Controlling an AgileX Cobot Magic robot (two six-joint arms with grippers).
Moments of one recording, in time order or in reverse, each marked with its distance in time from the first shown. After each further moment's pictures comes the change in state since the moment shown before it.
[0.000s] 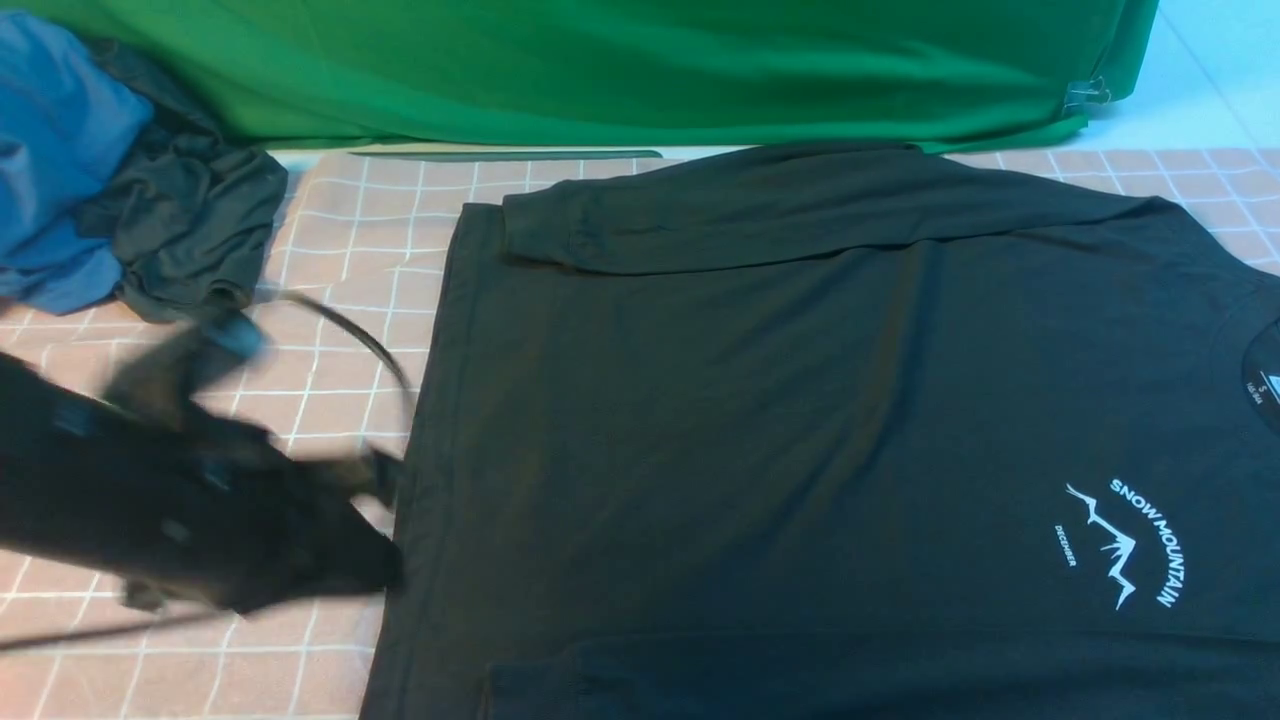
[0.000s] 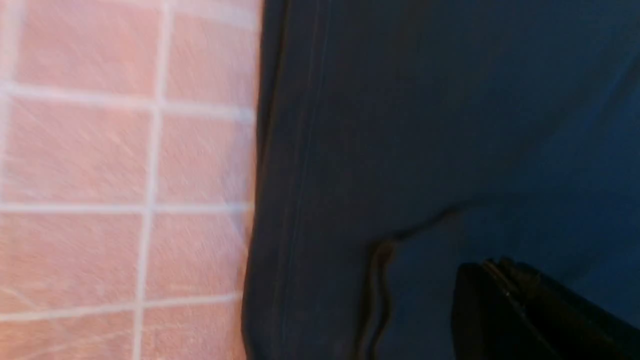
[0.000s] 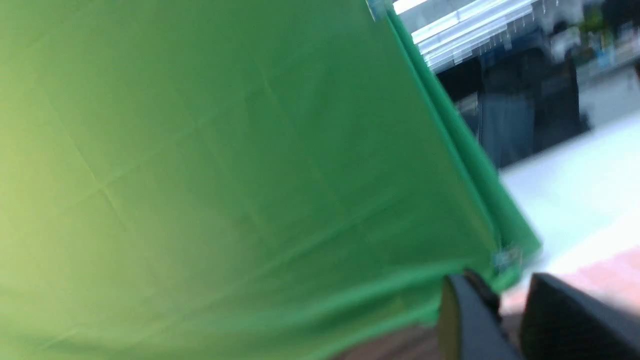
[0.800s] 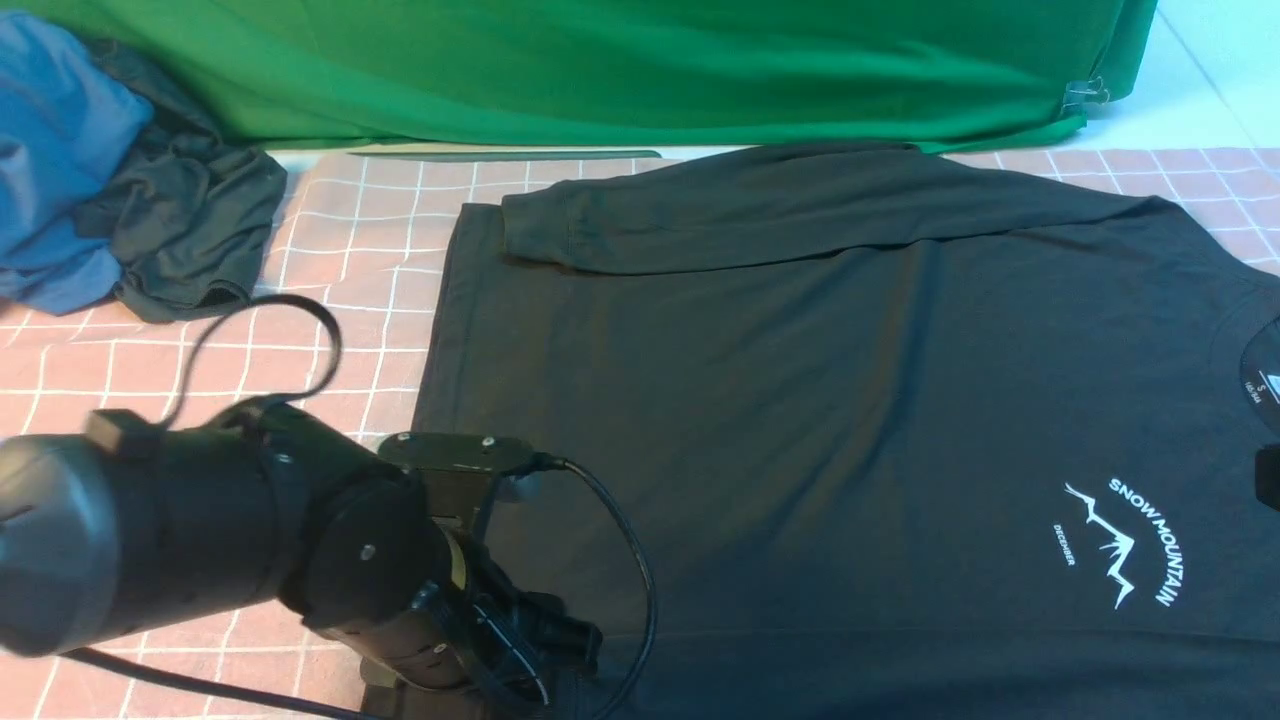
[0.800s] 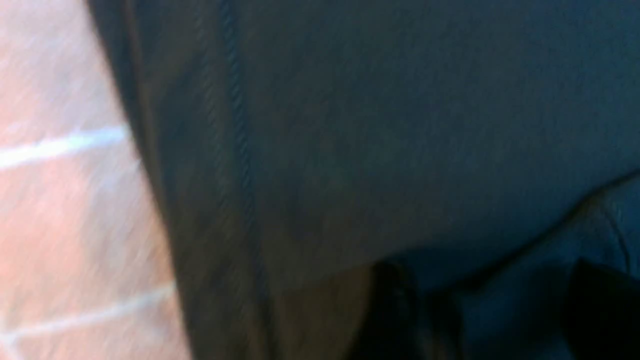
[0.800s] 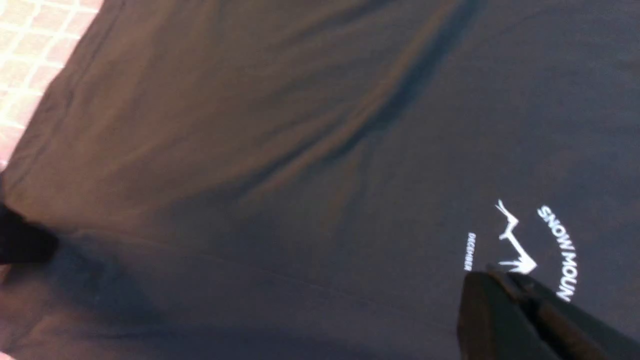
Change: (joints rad) right arm 0.240 0.689 -0.648 0.021 0.913 -0.386; left arm -0.440 0.303 -0.014 0.487 -0.273 -0.416
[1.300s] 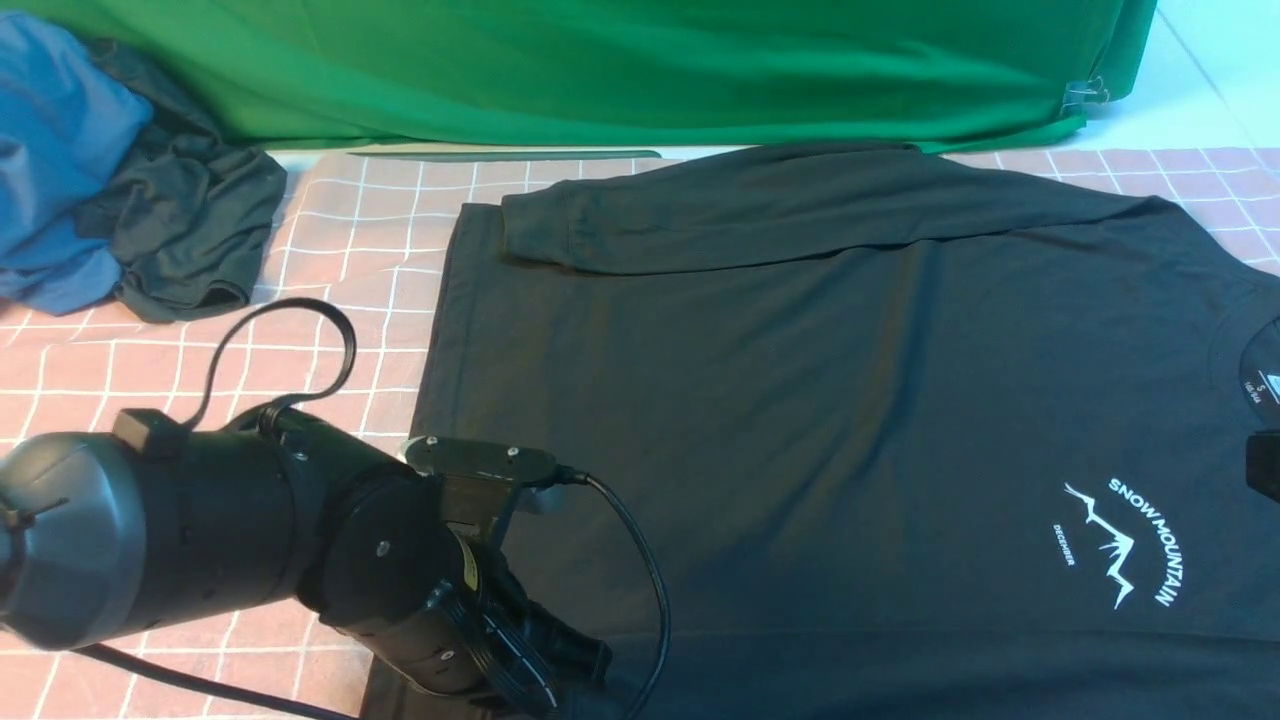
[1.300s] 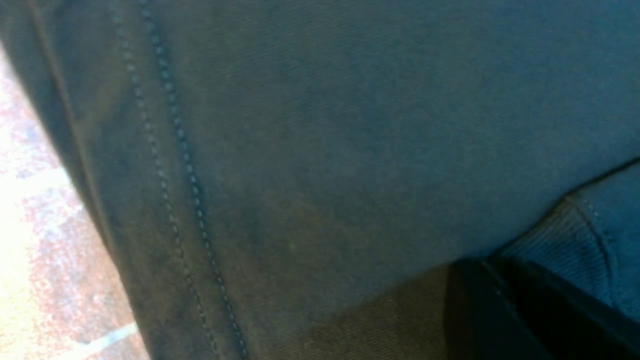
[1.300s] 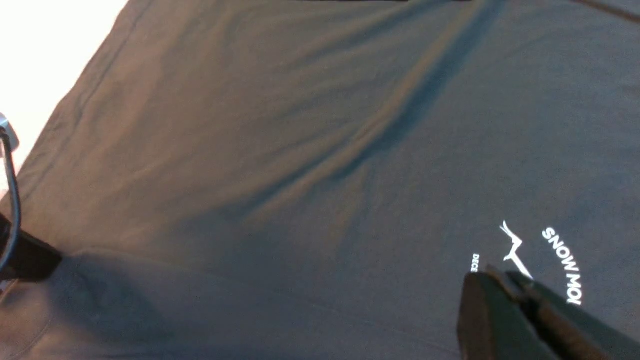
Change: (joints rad) right arm 0.005 0.000 0.013 0.003 -0.047 -0.006; left arm -0.003 0.013 -0.005 -0.048 0.012 0.125
